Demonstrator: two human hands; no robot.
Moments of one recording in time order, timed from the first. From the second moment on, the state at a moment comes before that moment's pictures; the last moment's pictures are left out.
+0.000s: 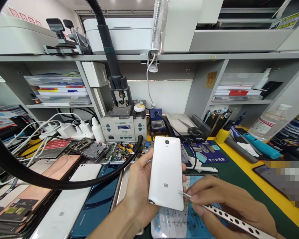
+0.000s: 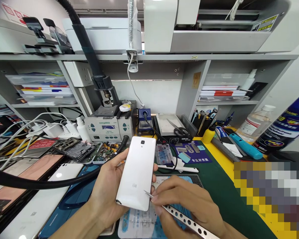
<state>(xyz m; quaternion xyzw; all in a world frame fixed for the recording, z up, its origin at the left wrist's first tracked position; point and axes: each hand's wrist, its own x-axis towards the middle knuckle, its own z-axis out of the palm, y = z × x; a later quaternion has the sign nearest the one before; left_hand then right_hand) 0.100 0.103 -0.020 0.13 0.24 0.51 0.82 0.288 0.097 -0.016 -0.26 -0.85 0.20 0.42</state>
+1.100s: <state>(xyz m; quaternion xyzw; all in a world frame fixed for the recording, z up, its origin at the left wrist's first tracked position) 0.103 0.102 -0.025 0.11 0.25 0.54 0.80 0.298 0.100 -0.034 -0.21 -0.89 0.16 0.38</state>
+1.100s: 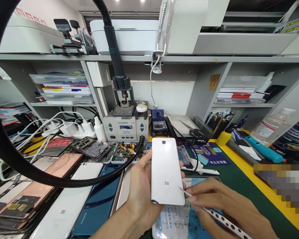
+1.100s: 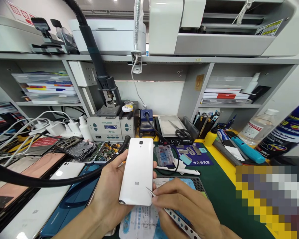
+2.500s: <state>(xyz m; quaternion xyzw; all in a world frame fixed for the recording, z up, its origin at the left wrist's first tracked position) 0.107 0.103 -0.024 0.06 0.27 0.58 0.77 0.291 0.104 -0.045 -0.27 -0.84 0.21 0.42</state>
